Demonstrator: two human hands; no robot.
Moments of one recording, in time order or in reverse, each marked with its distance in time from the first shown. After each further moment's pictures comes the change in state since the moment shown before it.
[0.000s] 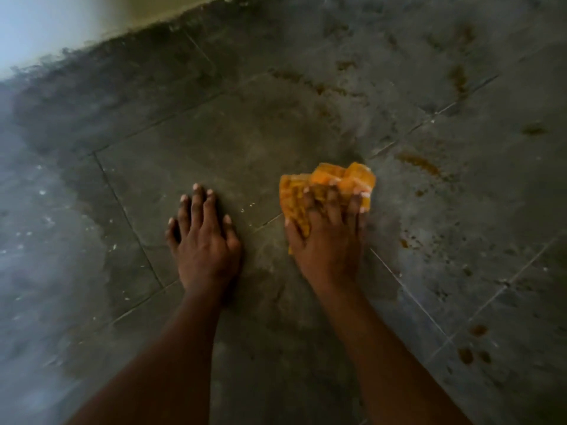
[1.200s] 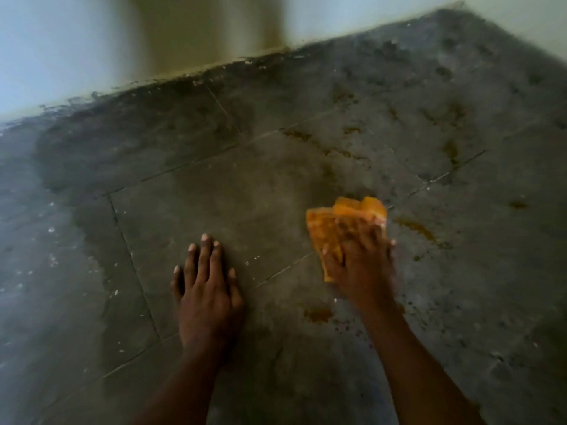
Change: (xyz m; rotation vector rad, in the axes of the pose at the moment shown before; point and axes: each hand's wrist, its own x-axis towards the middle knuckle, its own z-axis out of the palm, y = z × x) left_hand -0.003 0.002 -0.006 -0.005 -0.039 0.014; right_hand 0.074 0.061 -0.013 -0.081 -0.073 -0.081
